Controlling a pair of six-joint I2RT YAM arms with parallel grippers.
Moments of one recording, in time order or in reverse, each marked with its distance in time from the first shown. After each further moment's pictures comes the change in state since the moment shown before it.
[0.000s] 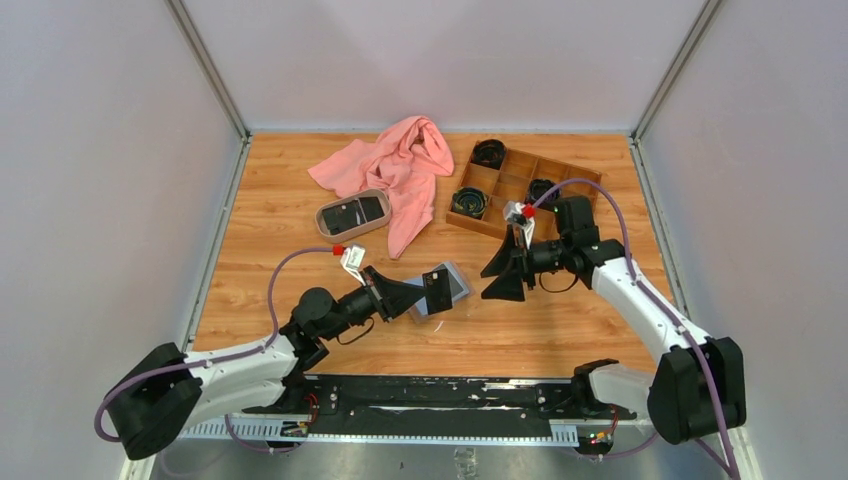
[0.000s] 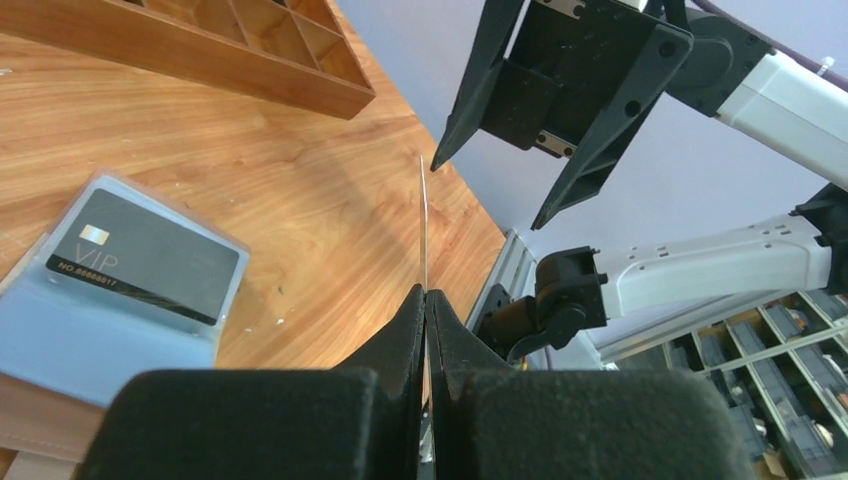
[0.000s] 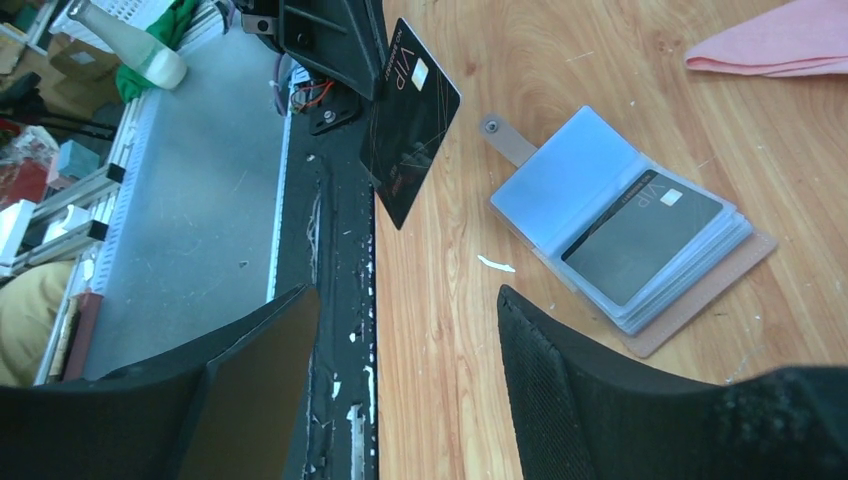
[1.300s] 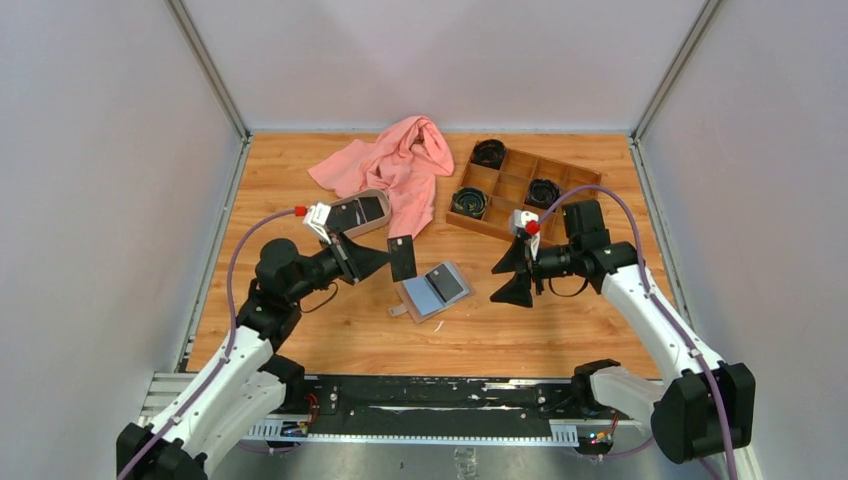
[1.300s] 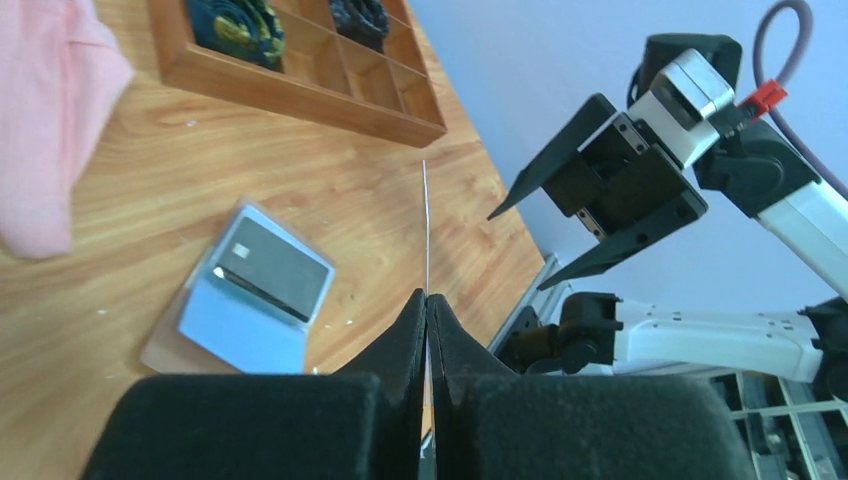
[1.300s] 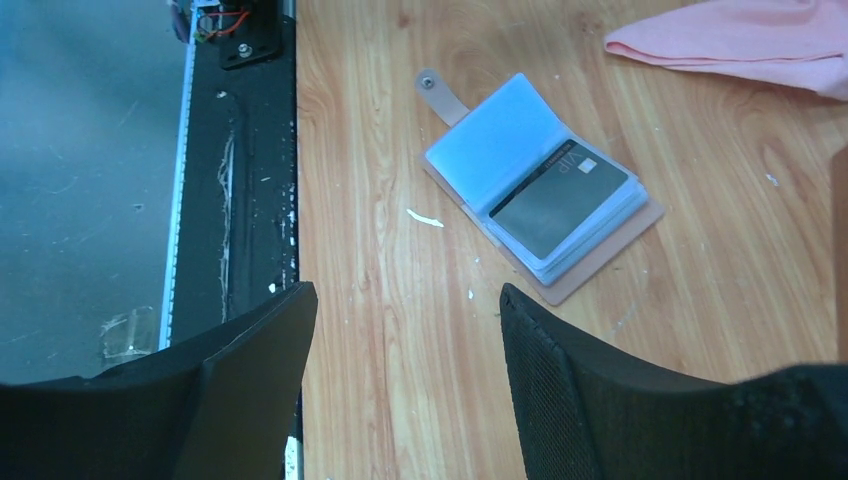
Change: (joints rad) left arm 0.489 -0.213 0.360 -0.767 0.387 0.061; right arm -0.017 -0.093 0.023 -0.167 0.145 -0.272
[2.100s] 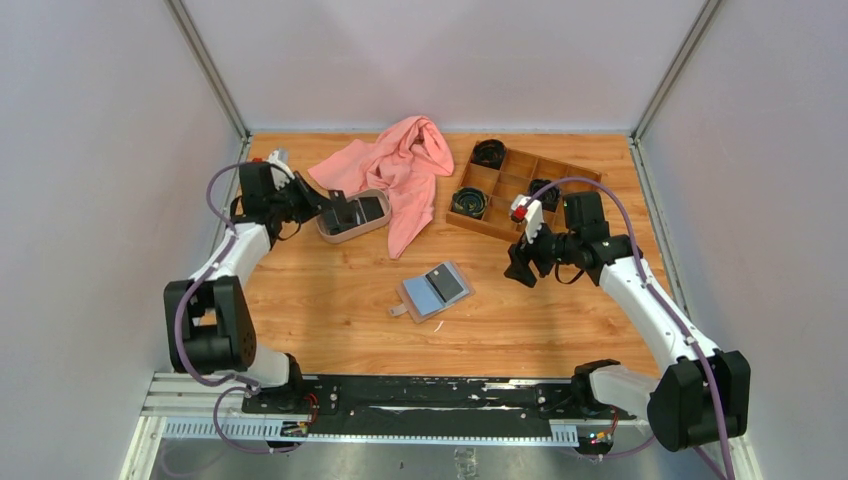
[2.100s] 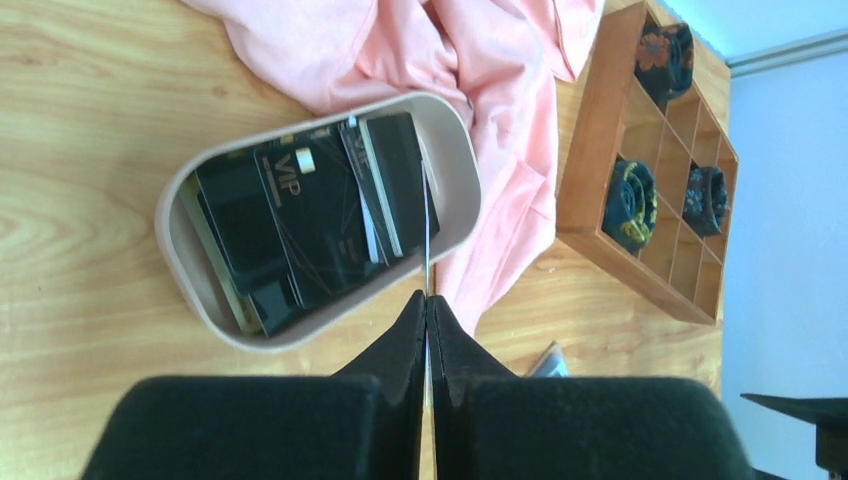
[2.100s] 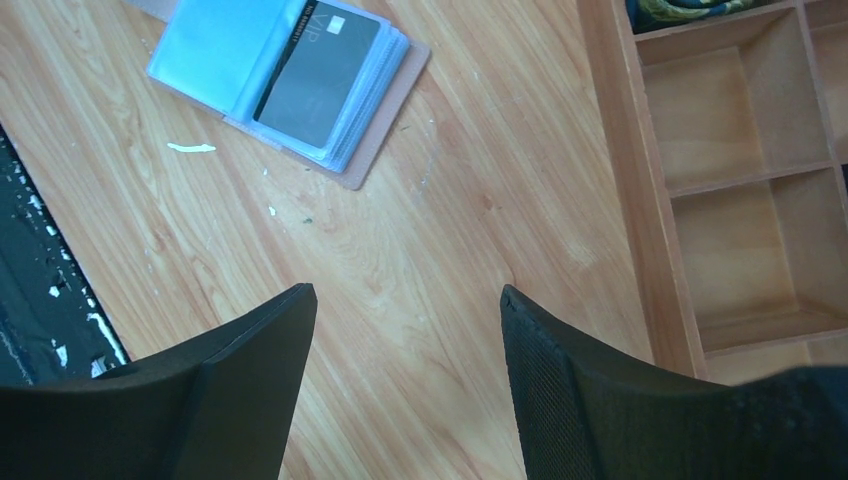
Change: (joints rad) left arm 0.452 0.768 0.466 -0.192 -0.048 0.261; right arm -0.016 0.058 0.034 0.081 0.502 0.104
